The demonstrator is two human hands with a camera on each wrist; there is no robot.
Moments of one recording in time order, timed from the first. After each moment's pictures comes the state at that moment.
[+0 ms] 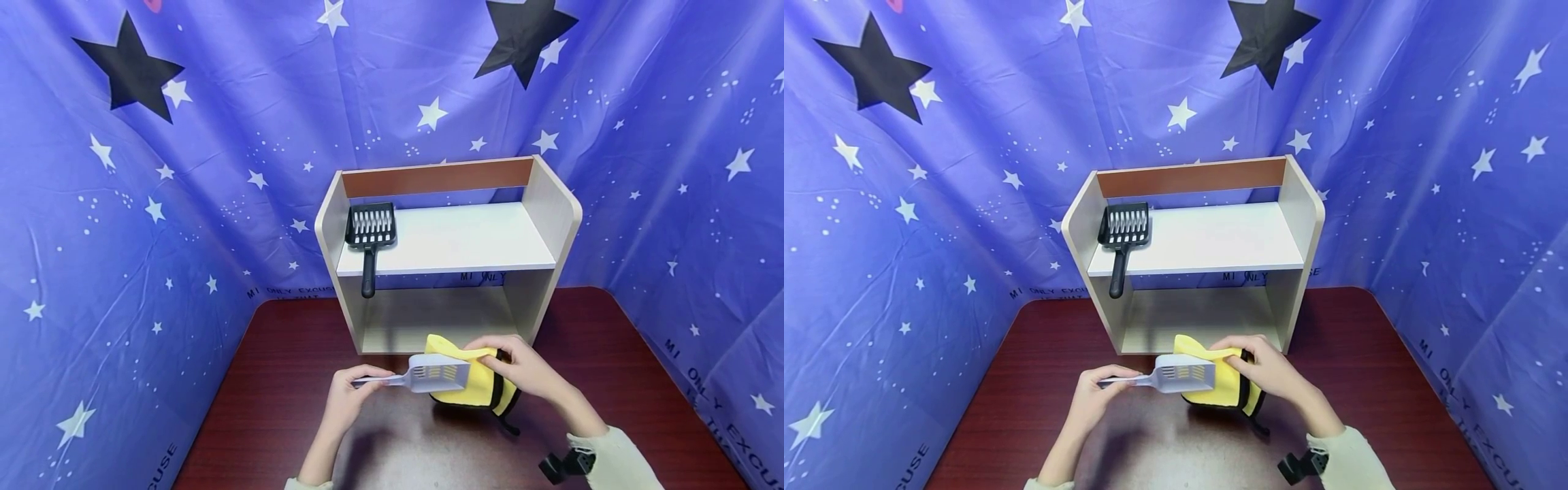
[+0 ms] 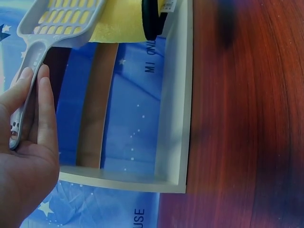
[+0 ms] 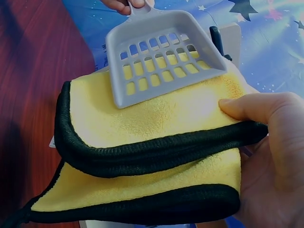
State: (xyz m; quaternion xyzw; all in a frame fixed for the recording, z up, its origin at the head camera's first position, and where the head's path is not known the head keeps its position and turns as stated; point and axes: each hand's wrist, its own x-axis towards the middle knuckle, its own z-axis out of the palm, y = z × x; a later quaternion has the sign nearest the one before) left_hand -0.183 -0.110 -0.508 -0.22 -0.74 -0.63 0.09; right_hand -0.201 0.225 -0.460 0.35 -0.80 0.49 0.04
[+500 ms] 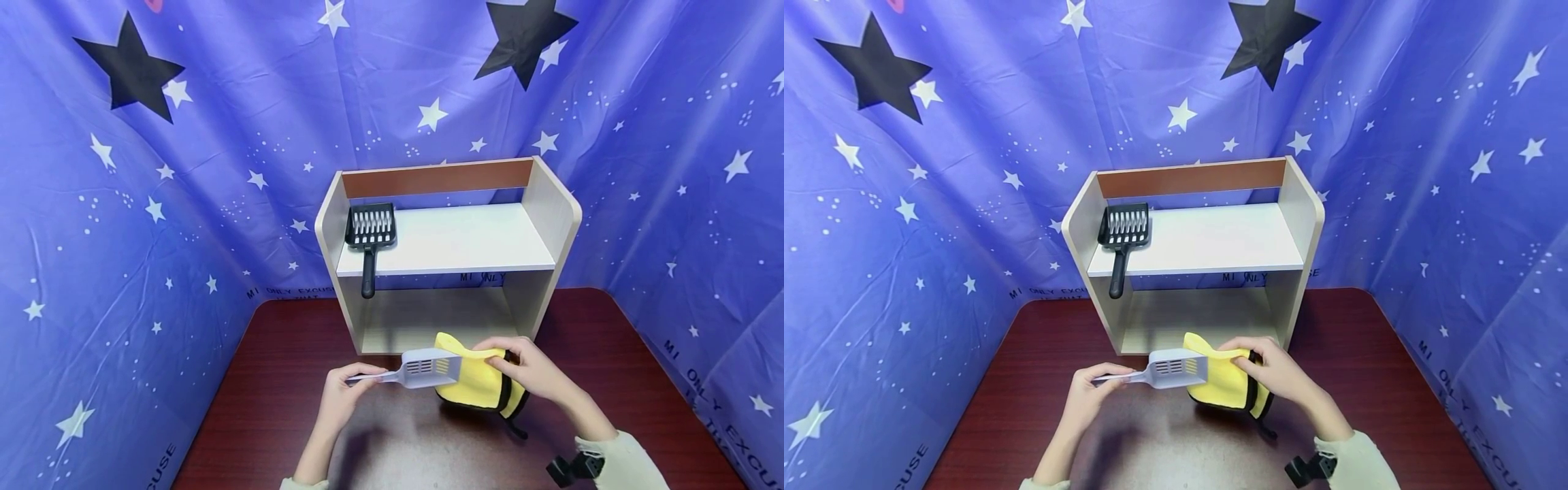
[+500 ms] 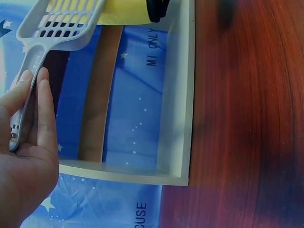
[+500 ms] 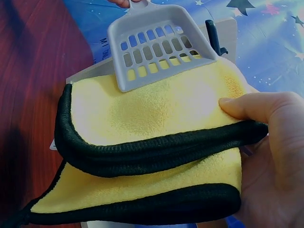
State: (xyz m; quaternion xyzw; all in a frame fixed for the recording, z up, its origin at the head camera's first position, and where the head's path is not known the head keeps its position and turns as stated) left_hand -0.184 -0.115 -0.508 -0.18 -0.75 -0.63 0.10; right_hand -0.199 0.238 -0.462 0.35 -0.80 0.49 0.06
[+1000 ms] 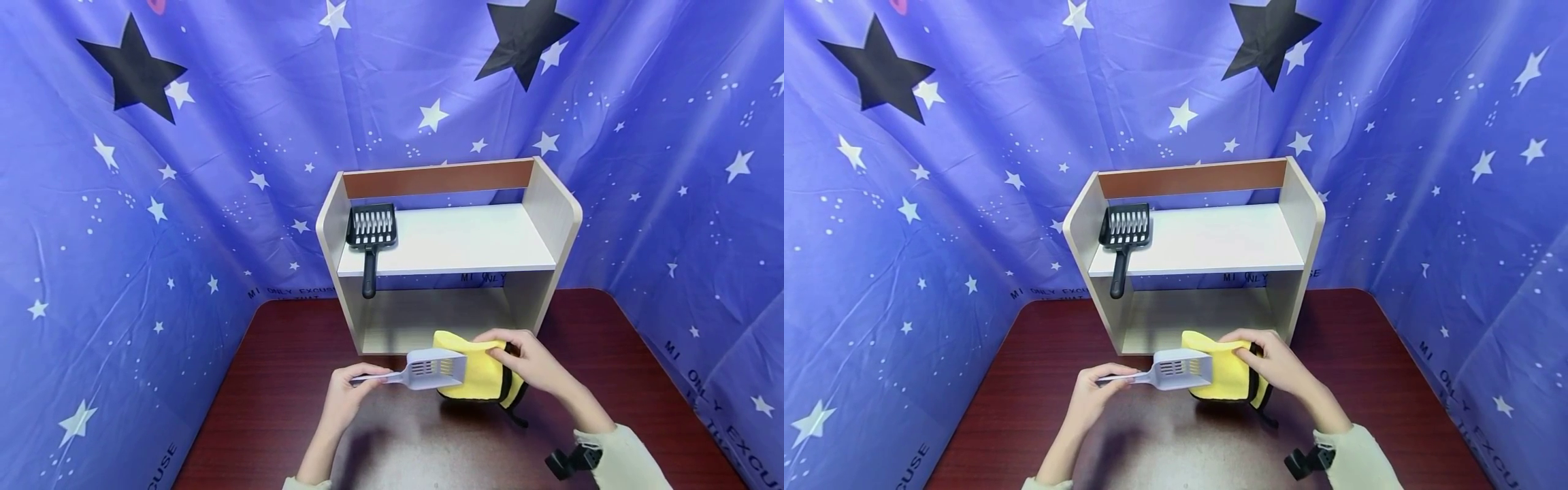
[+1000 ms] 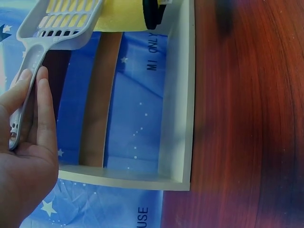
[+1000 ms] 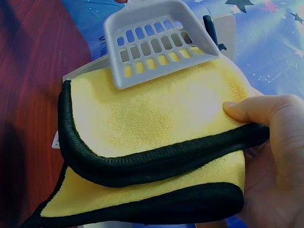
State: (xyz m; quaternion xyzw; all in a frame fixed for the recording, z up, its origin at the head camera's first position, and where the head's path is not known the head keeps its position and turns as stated) left_hand -0.183 -0.112 -0.505 -0.21 -0.74 -0.63 0.11; right_hand -0.206 0.238 -0.458 0.34 -0.80 0.49 0.08
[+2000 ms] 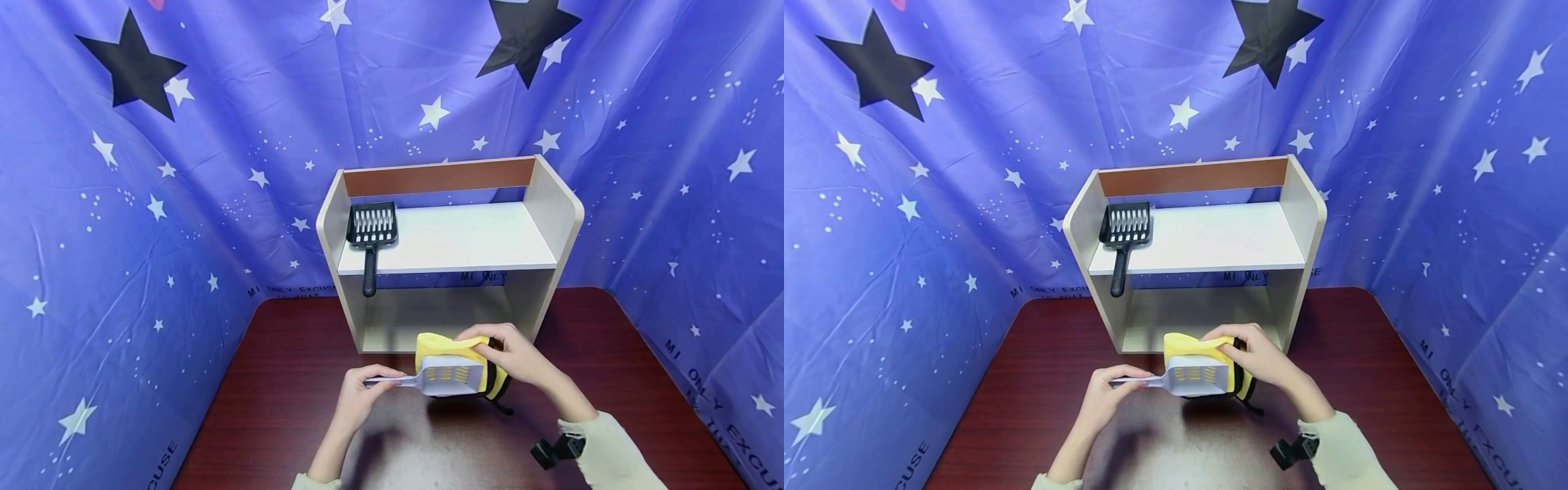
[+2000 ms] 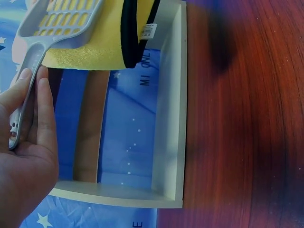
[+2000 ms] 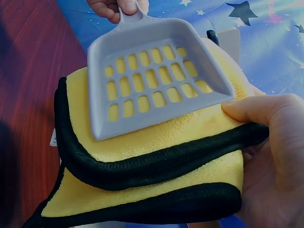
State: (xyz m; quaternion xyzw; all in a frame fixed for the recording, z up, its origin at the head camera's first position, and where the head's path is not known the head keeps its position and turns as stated) left_hand -0.181 -0.094 -0.508 -0.20 -0.74 -0.64 0.06; right_hand -0.215 0.216 -0.450 0.36 -0.78 0.51 0.03
